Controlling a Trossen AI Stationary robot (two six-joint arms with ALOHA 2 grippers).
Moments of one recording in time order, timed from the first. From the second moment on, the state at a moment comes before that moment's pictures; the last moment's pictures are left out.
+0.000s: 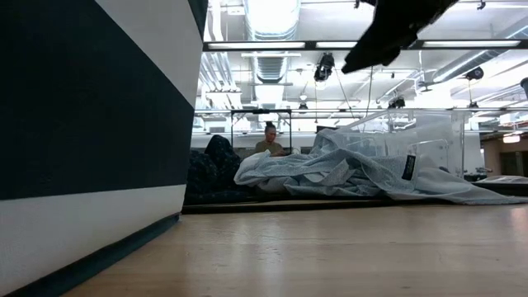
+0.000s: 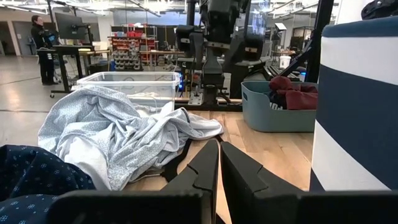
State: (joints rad) left arm 0.01 0.05 0.01 0.02 -0.02 -0.02; right arm 0.13 1.14 0.83 -0.34 0.29 0.15
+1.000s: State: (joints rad) left arm 0.01 0.05 0.01 0.02 -0.02 -0.02; right arm 0.13 1.16 0.81 0.14 0.31 -0.29
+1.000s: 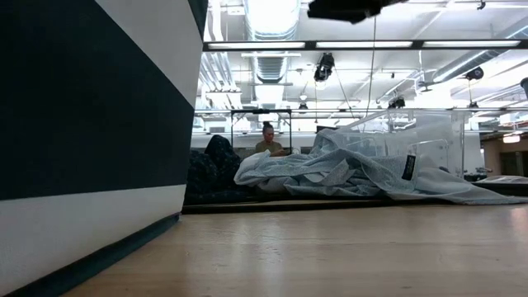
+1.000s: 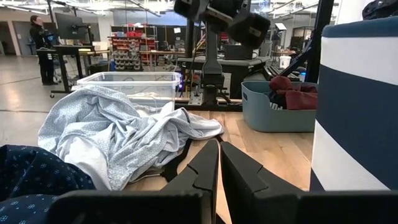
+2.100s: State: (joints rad) left arm 0.01 0.05 0.01 0.02 -0.02 -0.02; right arm -0.09 1.48 0.89 -0.16 0.28 -0.08
